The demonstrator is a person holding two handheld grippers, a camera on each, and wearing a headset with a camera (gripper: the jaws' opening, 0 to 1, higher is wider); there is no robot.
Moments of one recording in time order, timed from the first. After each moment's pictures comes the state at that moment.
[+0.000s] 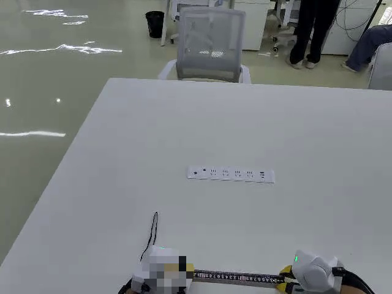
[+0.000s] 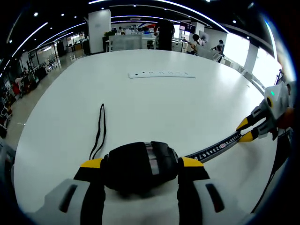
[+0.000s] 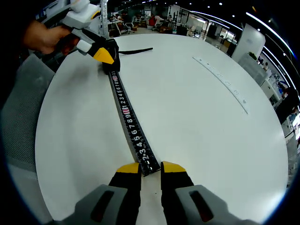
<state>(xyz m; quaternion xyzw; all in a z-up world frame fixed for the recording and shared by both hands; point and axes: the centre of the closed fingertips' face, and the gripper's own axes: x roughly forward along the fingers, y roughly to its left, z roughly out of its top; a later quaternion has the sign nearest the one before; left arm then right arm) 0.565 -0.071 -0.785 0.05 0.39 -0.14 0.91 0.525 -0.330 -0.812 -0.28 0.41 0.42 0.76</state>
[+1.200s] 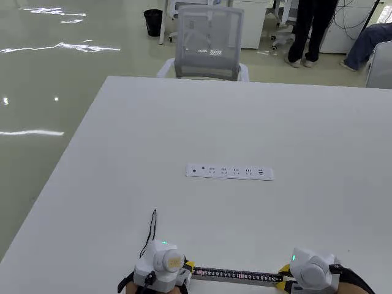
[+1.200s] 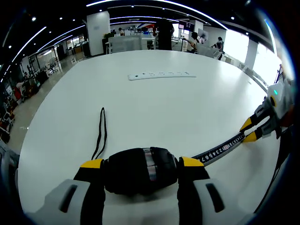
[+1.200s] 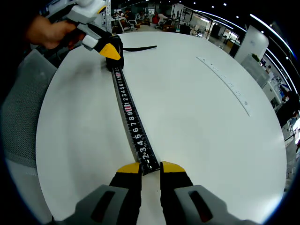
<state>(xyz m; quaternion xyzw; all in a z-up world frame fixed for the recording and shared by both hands) 0.571 -0.073 -0.783 0.07 0.39 -0.13 0.91 0.520 -0.331 -0.812 -0.29 0.41 0.43 0.75</state>
